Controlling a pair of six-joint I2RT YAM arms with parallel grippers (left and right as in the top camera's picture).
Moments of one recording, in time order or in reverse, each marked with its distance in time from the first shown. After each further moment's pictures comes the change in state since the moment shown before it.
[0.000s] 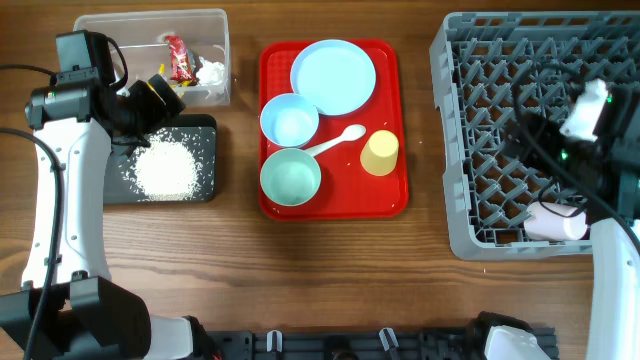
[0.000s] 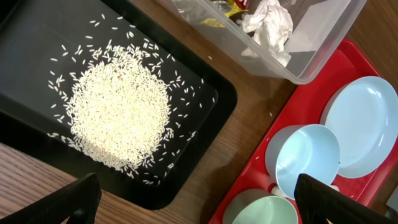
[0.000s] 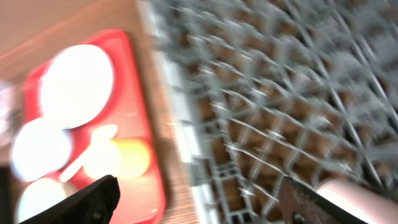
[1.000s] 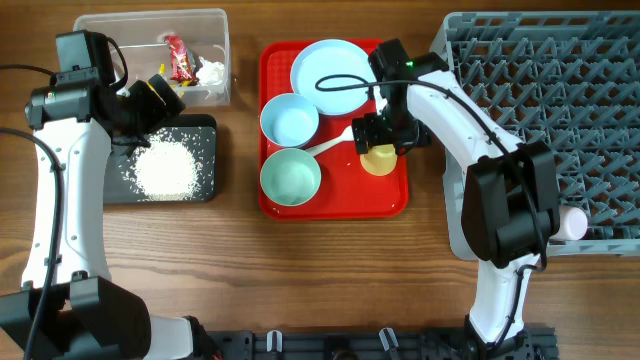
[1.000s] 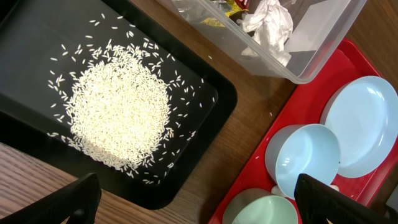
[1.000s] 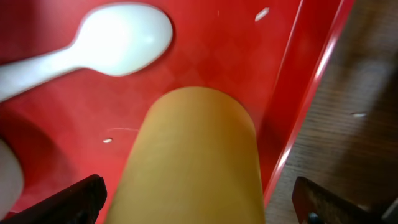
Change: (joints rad) left arm 0.000 0.000 0.000 -0.001 0.000 0.000; right arm 0.569 0.924 0.380 -0.121 0.146 0.002
